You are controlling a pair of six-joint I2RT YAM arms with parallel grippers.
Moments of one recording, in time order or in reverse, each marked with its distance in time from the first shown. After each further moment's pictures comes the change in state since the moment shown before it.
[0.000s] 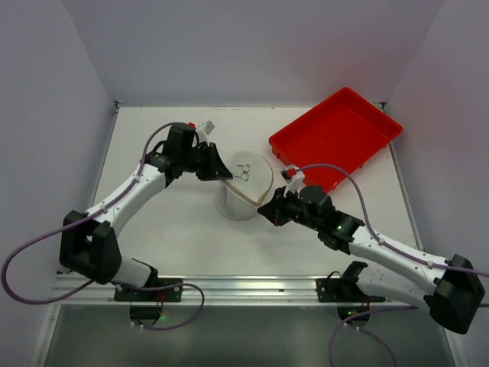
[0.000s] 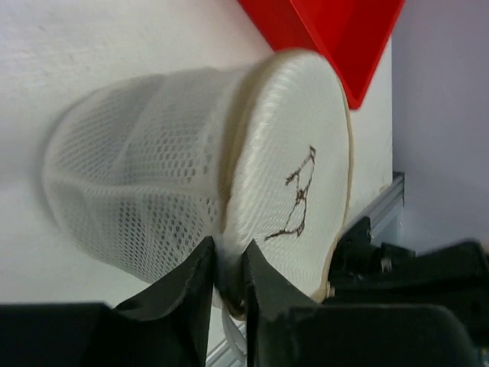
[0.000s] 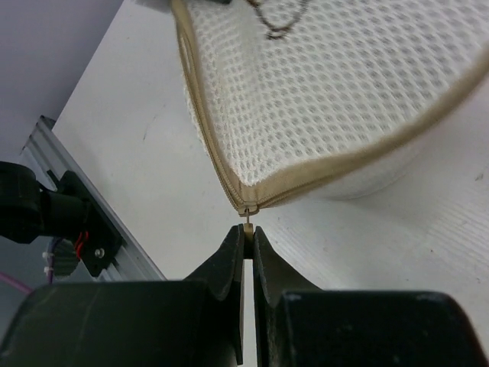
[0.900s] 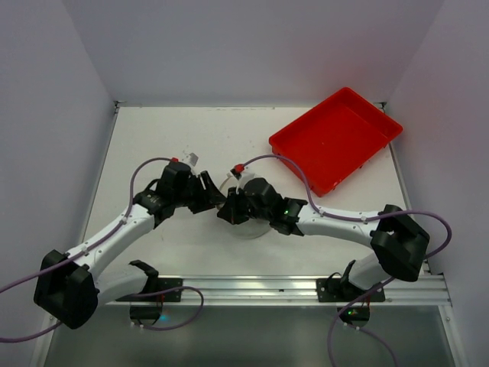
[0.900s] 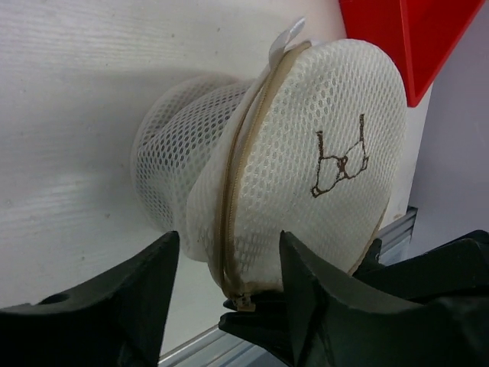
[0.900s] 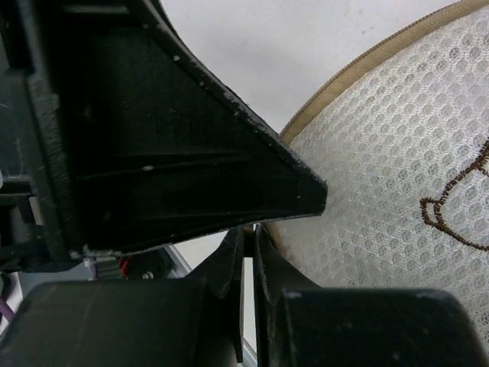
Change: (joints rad) left arm -0.089 -0.307 -0.369 0.058 -0.254 -0.237; right arm 0.188 0.542 0.335 0.093 0.033 0.151
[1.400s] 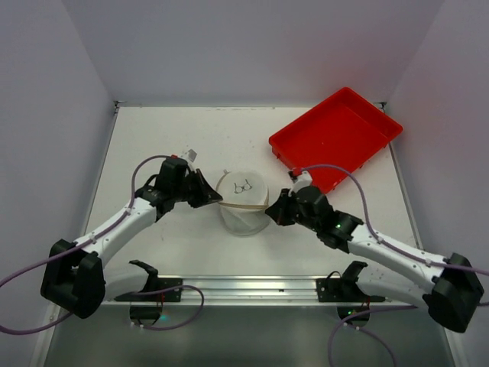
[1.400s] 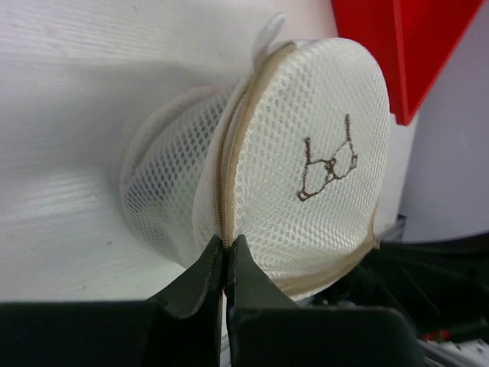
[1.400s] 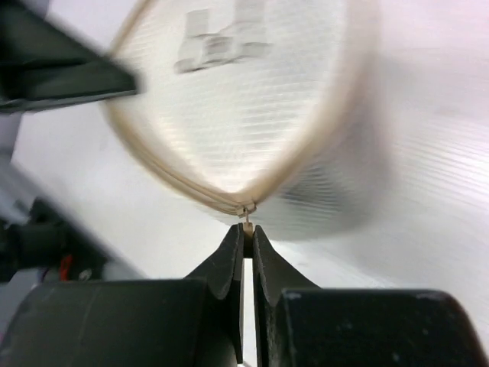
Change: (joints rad) left arm 0.035 0.082 -0.002 0.095 0.049 -0.003; right arm -0.121 -0.411 -0.269 -0.171 0.108 -0.003
